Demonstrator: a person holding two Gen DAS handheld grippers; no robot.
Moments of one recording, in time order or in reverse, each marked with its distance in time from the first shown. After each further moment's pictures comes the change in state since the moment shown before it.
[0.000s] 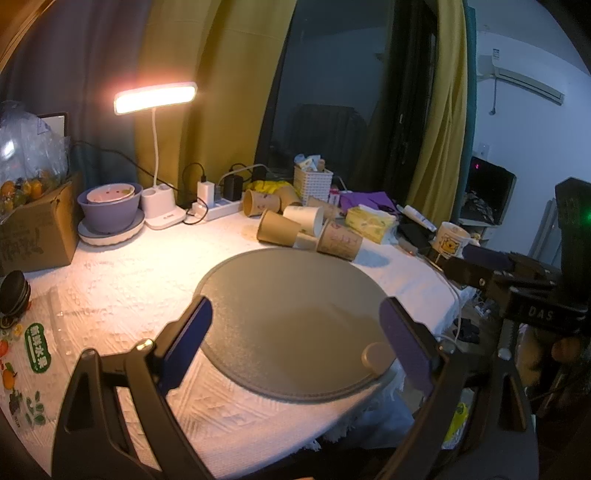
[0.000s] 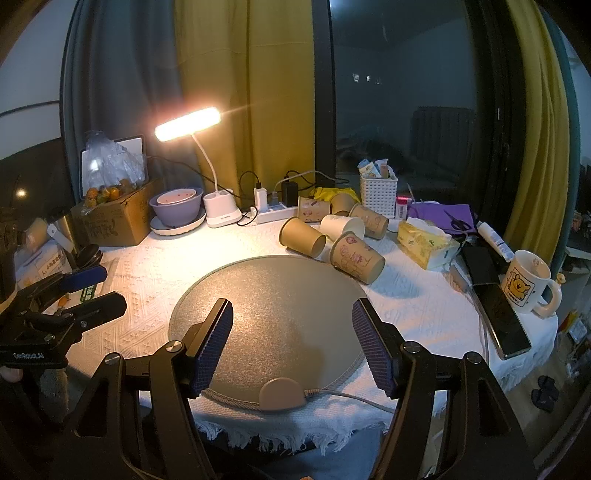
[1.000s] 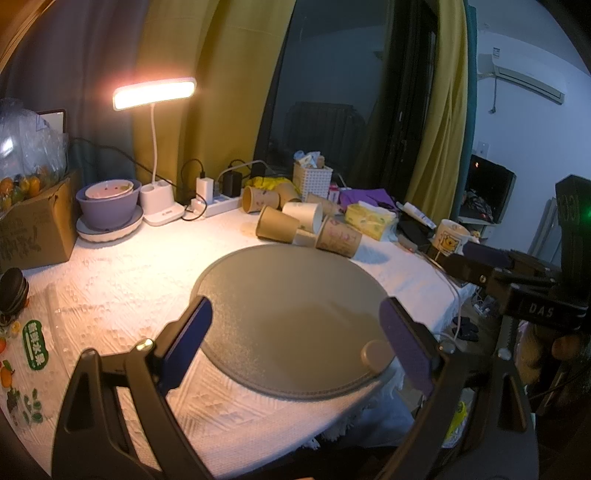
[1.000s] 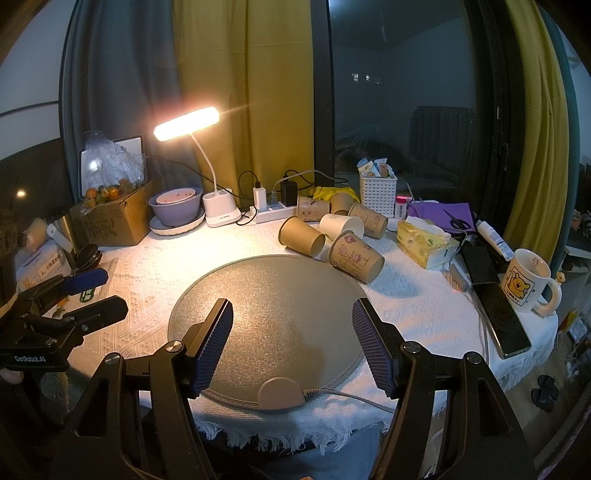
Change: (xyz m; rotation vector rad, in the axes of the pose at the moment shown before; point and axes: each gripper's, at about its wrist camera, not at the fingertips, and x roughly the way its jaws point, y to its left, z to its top) left arm 0.000 -0.003 -0.003 0.001 0.001 0.000; right arm 0.002 -0.002 -0.001 0.001 0.000 0.000
